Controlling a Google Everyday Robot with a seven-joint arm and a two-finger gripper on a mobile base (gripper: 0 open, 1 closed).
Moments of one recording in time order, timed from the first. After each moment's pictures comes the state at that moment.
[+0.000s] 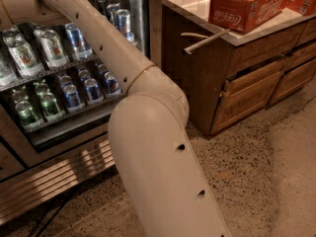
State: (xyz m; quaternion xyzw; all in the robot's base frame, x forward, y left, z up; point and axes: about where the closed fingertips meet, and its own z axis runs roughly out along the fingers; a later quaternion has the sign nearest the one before) arm 0.562 0.440 1.054 -0.63 0.32 0.56 0.42
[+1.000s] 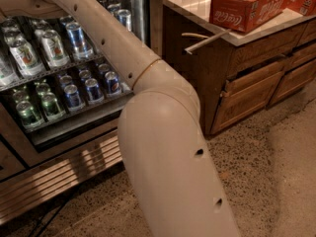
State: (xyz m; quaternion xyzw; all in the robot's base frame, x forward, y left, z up) arm 0.547 0.435 1.076 -0.64 0.33 0.54 0.44
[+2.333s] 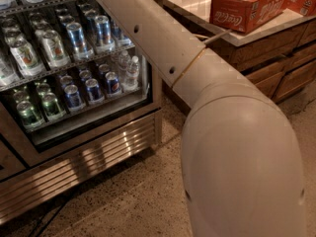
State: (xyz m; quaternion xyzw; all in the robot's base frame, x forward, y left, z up) arm 0.521 0.387 1.149 -0.61 0.34 0.49 0.53
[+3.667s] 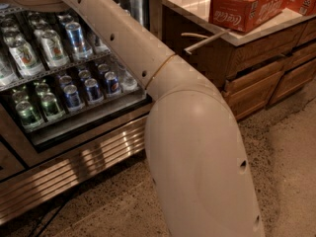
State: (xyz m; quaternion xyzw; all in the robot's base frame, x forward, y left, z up) arm 0.530 0.430 1.124 -0.60 0.33 0.53 0.50
